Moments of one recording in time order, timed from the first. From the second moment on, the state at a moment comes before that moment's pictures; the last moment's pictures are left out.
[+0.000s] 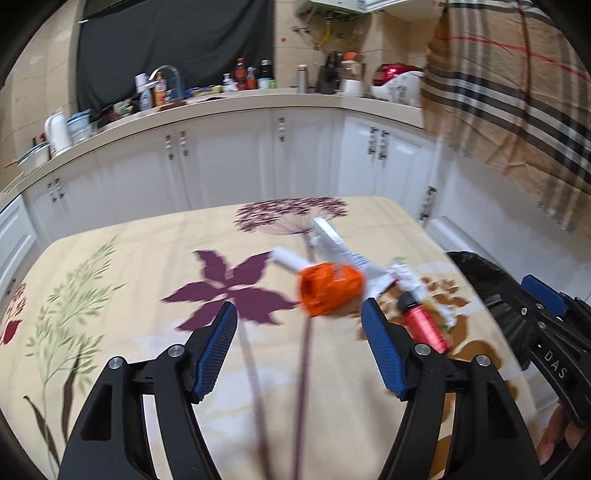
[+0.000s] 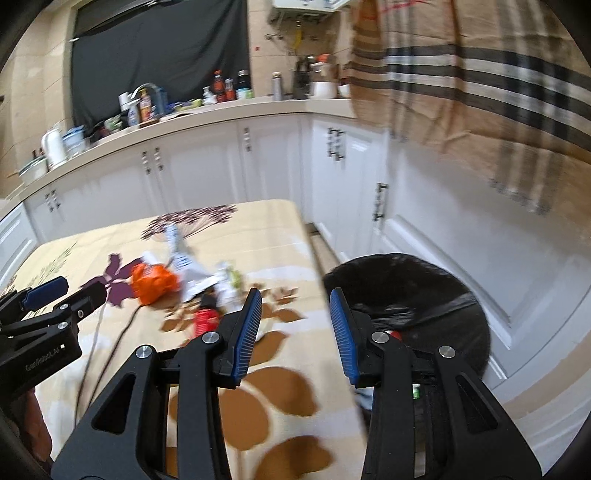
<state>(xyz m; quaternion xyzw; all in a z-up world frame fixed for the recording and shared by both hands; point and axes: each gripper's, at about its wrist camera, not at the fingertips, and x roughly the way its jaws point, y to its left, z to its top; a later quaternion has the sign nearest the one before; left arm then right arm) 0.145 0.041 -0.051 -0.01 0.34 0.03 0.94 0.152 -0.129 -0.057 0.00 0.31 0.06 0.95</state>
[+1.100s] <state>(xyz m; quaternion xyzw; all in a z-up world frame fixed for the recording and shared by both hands) 0.123 0.132 -0.074 -0.06 0.37 0.09 0.92 0.170 -0.055 -0.093 -0.04 0.41 0.11 0.91</state>
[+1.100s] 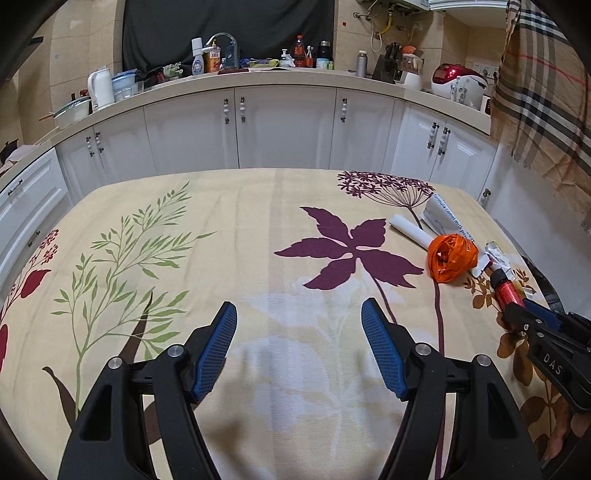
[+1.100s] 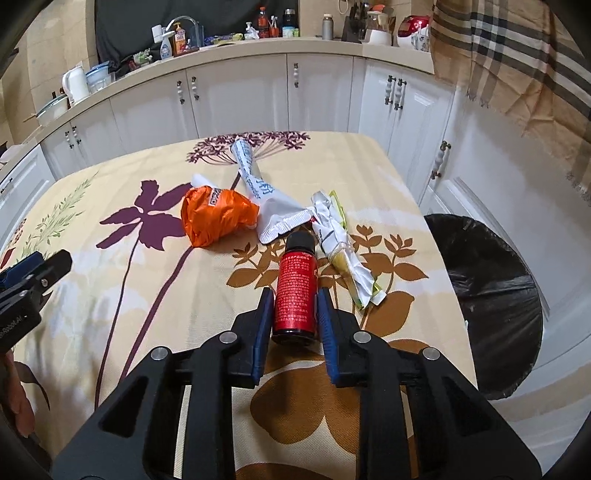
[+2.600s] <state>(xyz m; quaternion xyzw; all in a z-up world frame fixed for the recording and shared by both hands) 0.217 0.027 -0.080 -0.01 0.39 -0.01 0.92 0.200 -0.155 -0.071 0.01 0.35 0.05 0.94</state>
